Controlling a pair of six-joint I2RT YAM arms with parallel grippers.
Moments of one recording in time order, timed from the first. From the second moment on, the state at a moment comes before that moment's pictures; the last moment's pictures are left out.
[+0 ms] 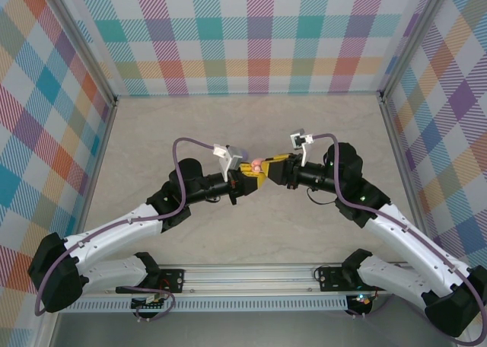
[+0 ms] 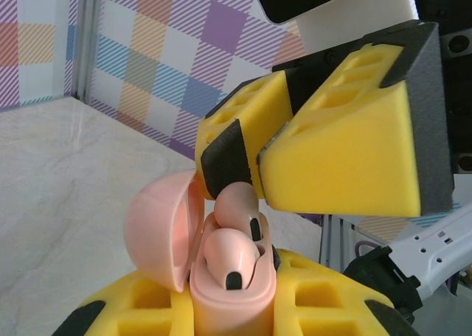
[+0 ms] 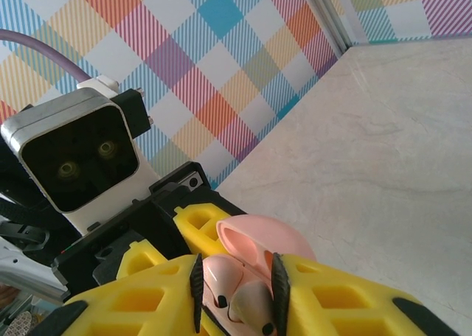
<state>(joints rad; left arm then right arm) -0.84 1.10 0.73 0.33 0.40 -0.31 0.66 0.92 0.86 -0.10 -0.51 0.54</state>
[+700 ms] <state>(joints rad) -0.84 1.04 0.73 0.25 0.40 -0.26 0.67 0.84 0.86 -0.27 -0.26 0.50</state>
